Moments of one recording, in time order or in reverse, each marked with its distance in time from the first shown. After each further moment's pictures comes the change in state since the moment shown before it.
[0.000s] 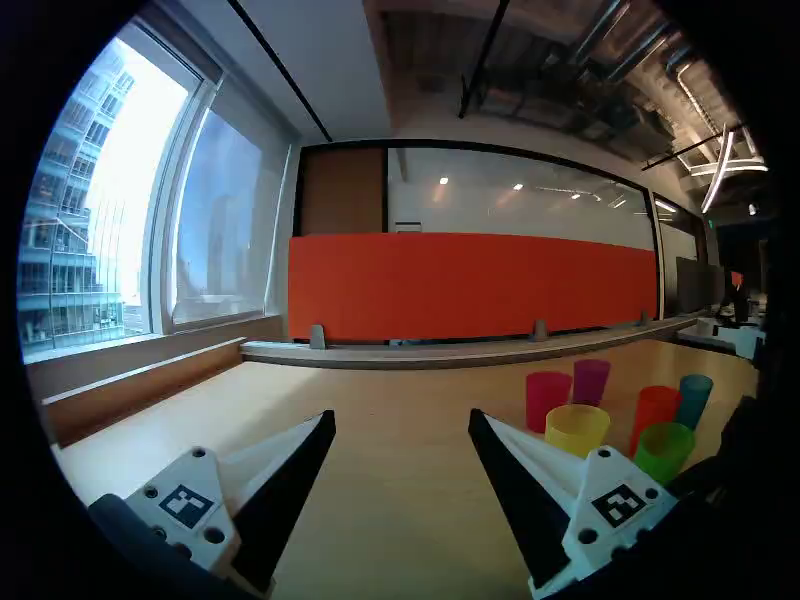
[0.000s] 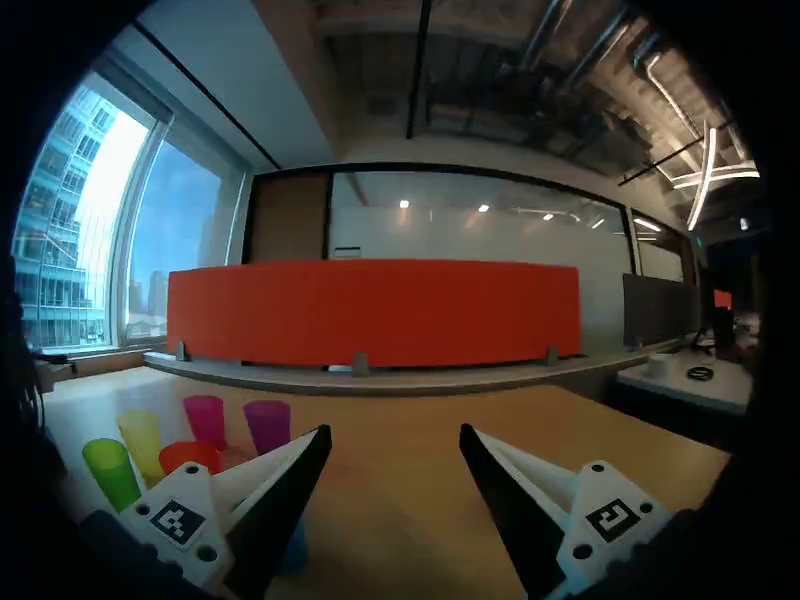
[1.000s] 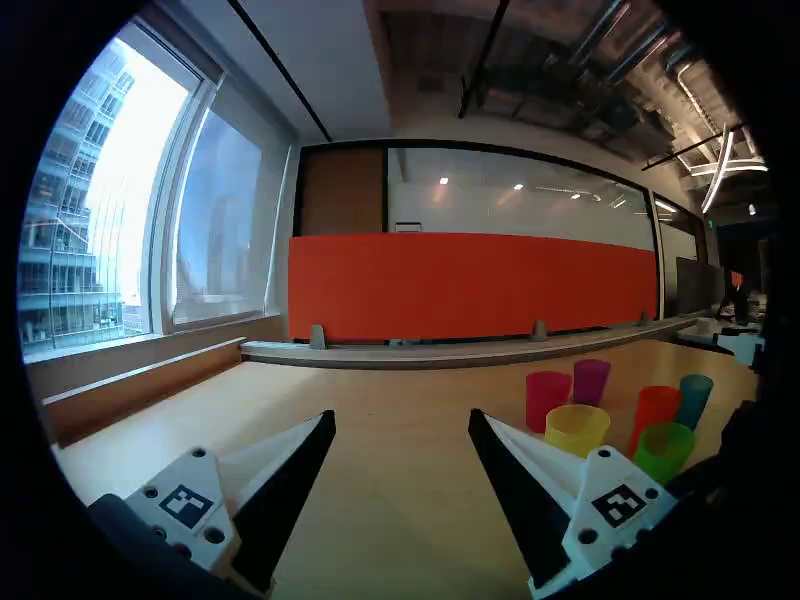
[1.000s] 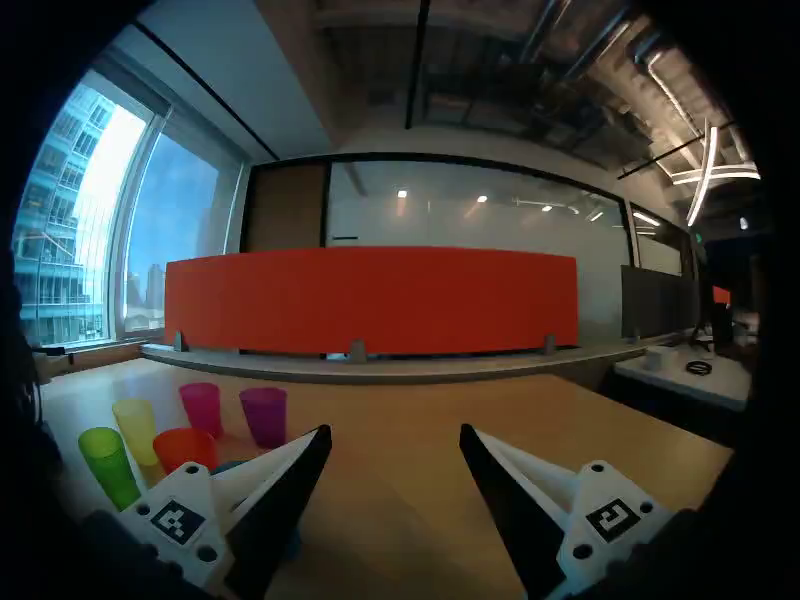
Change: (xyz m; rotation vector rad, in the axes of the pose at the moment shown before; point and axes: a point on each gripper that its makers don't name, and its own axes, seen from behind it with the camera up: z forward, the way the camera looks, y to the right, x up) left arm 0.001 0.001 0.000 0.000 0.000 0.000; right arm -0.011 0.003 0.000 -0.007 -0.029 -0.003
